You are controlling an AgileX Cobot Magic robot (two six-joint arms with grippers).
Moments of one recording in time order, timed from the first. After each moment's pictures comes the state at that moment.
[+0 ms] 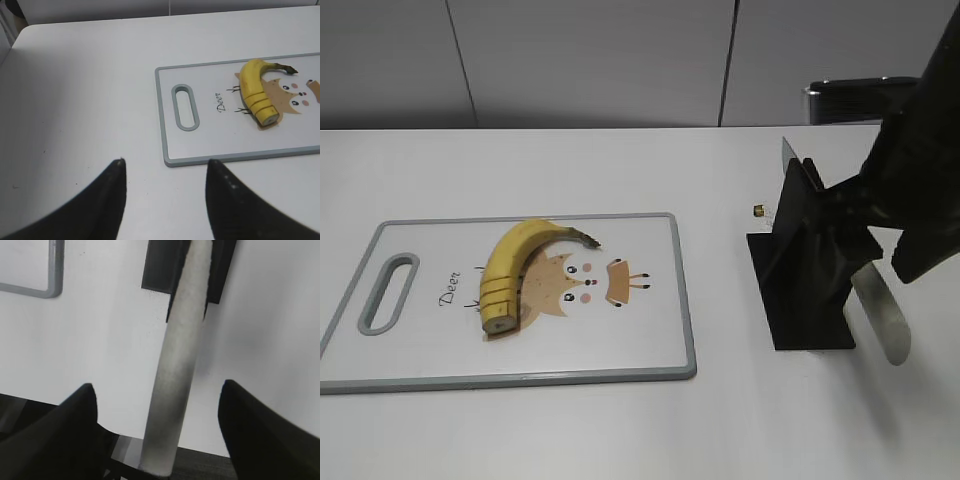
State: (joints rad) left arm -0.07 -0.01 -0.49 -0.09 1.08 0.15; right arm 0.42 1.55 -1.12 0.06 1.12 0.22
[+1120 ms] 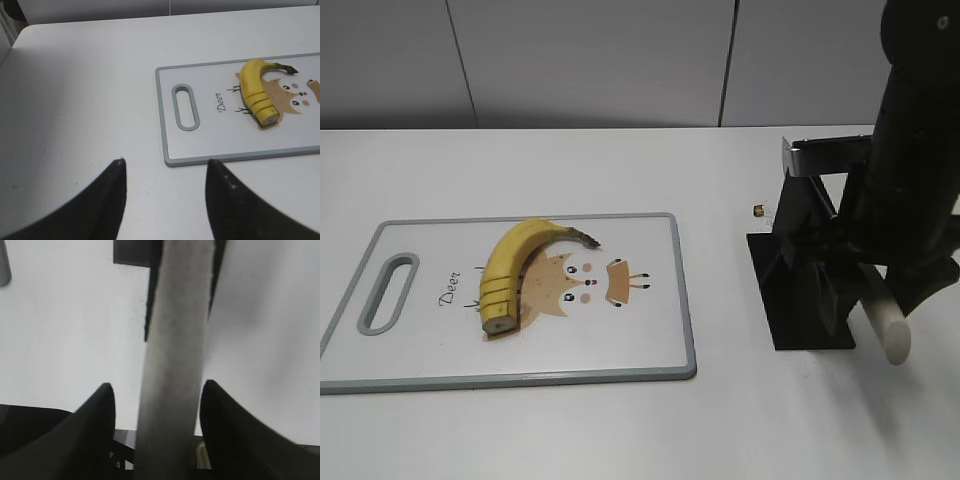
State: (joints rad) left arm -0.07 -0.01 -0.49 -0.09 1.08 0.15; right arm 0.42 1.70 -1.12 0.05 1.16 0.31
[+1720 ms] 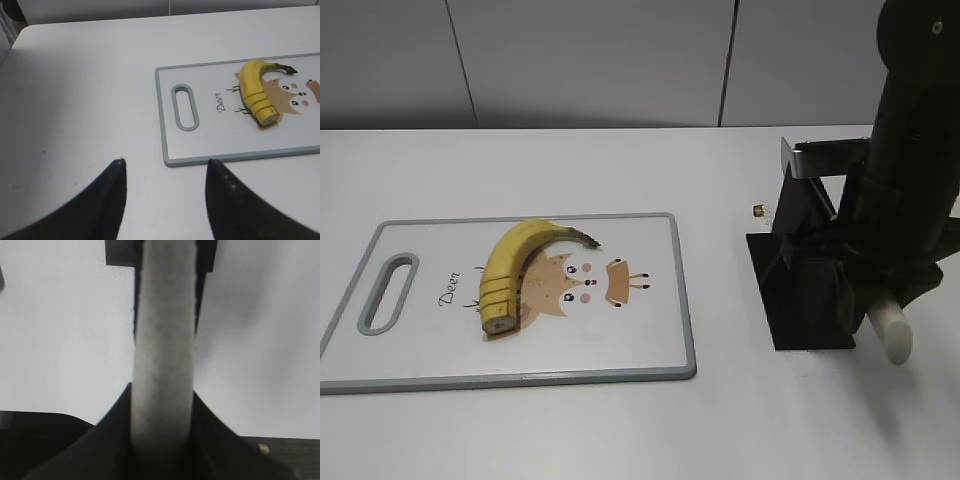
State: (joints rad) left arm -0.07 -0.01 -0.49 -0.09 1.08 0.15; right arm 0.42 1.71 -1.12 0.05 1.16 0.34
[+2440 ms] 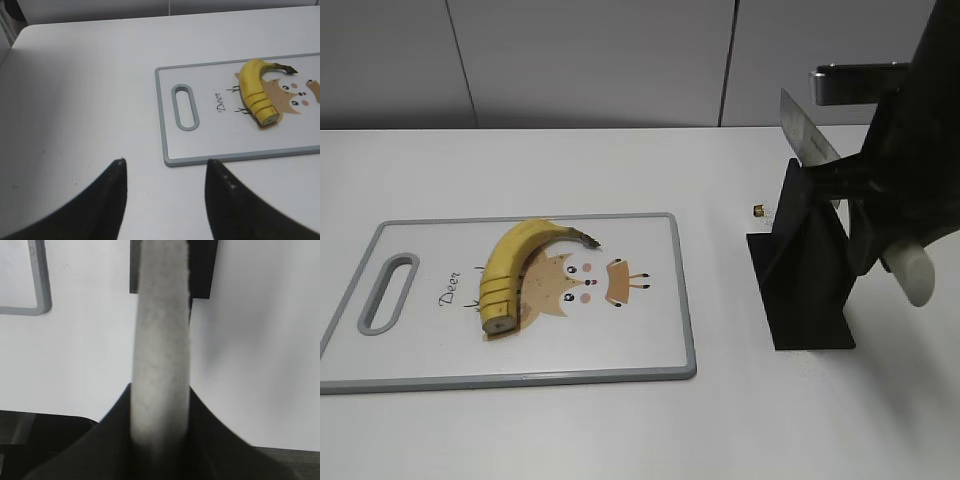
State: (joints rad) left arm -0.07 -0.01 -0.49 -0.09 1.08 0.15; right arm 0.42 1.60 -1.19 0.03 1.19 0.35
